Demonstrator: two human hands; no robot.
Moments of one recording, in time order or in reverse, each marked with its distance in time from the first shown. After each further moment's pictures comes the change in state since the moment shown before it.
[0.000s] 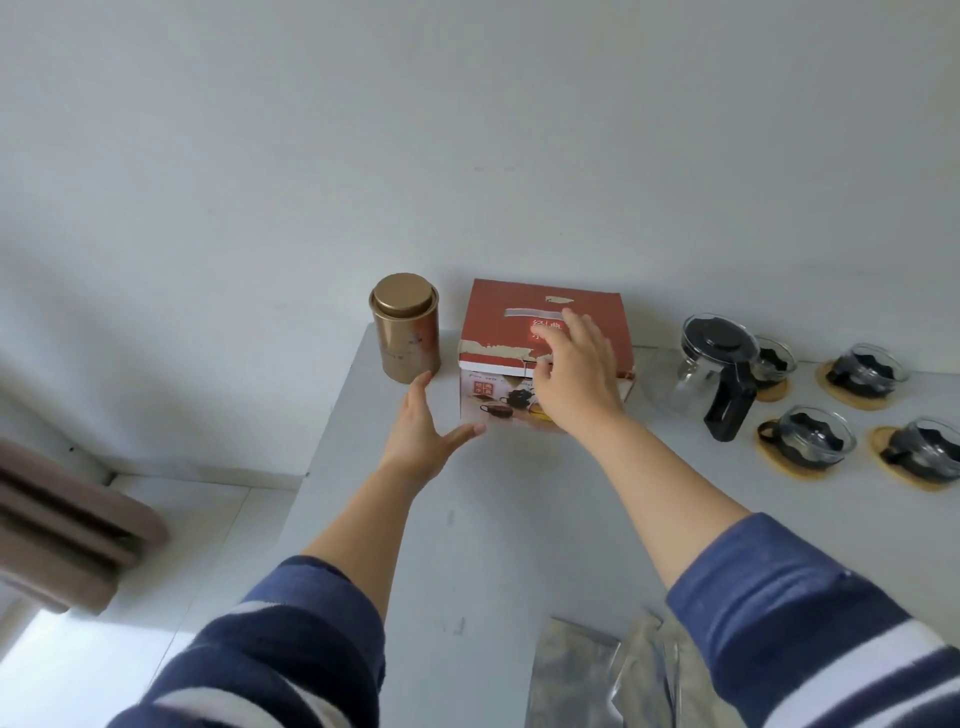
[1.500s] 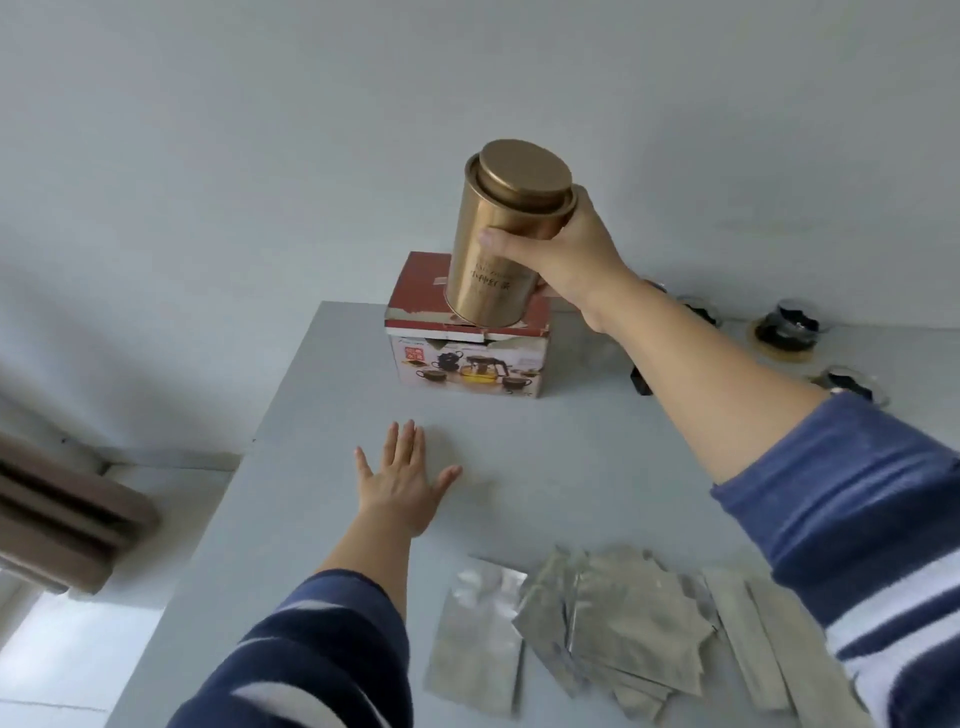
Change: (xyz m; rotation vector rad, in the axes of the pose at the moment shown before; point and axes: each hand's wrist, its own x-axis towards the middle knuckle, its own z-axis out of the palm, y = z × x) left_hand -0.091 0.008 0.066 0.859 -0.326 -0.047; right_hand -0.004 0.026 -0.130 0.956 -0.078 0.075
